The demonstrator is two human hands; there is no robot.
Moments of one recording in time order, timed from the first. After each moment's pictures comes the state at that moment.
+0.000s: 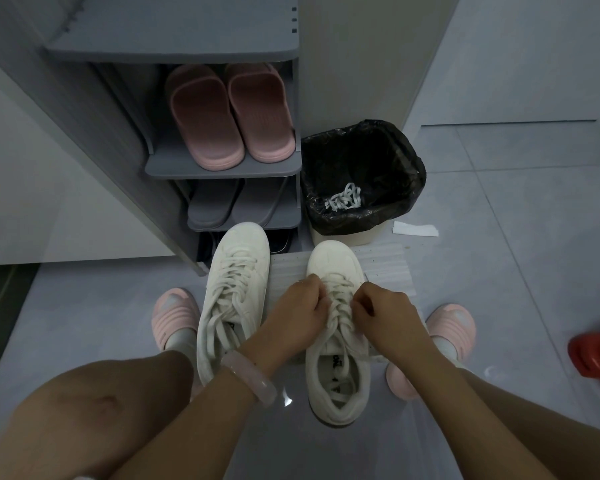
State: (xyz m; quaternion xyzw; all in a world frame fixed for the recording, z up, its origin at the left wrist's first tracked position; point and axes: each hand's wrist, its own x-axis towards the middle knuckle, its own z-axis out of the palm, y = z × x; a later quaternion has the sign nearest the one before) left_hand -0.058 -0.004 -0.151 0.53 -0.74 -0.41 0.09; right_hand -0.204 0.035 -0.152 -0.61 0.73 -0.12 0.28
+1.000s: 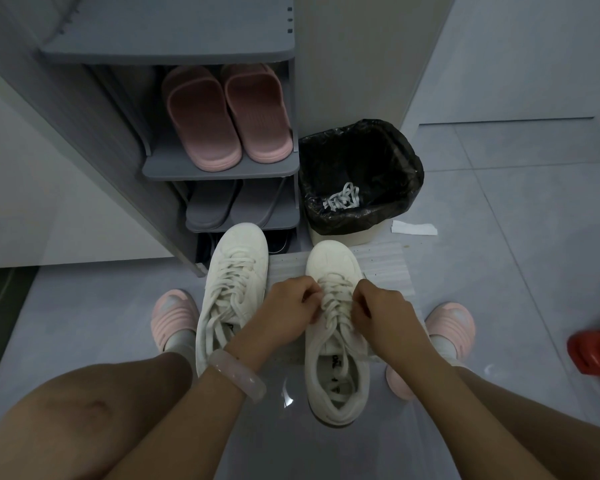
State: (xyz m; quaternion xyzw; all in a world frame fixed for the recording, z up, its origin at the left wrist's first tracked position) left_hand -0.050 -0.012 -0.151 0.55 -0.66 -0.50 0.11; right_hand -0.201 0.036 -0.147 -0.63 0.72 -0.09 0.27
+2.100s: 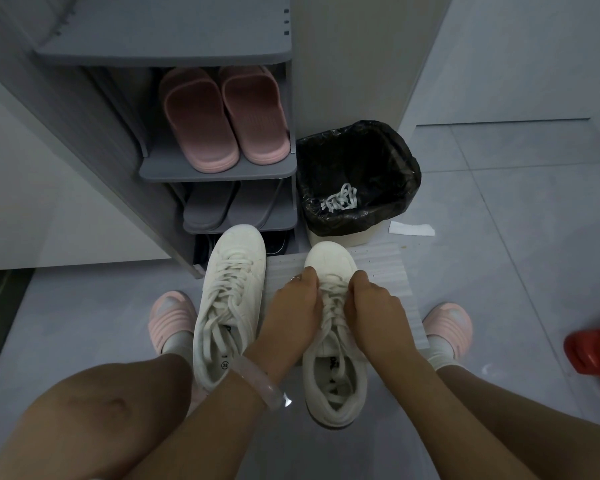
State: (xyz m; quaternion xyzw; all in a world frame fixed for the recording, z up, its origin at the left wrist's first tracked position) left_hand -0.068 -0.005 -0.156 0.57 -0.76 -0.30 0.09; right_hand -0.188 0.030 -0.154 -0.63 0.75 -0.07 0.21
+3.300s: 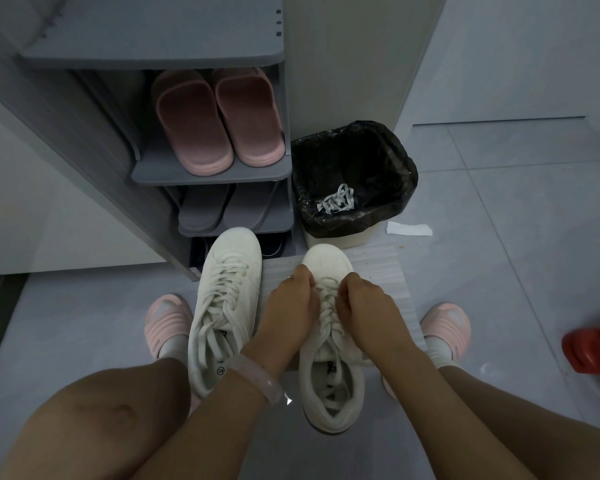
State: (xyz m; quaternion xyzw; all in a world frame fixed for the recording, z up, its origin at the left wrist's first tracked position) left_hand -0.069 -0.013 -0.159 0.58 -0.73 -0.35 0.10; right_hand -0.192 0.020 -0.162 -0.62 0.74 -0.06 0.25
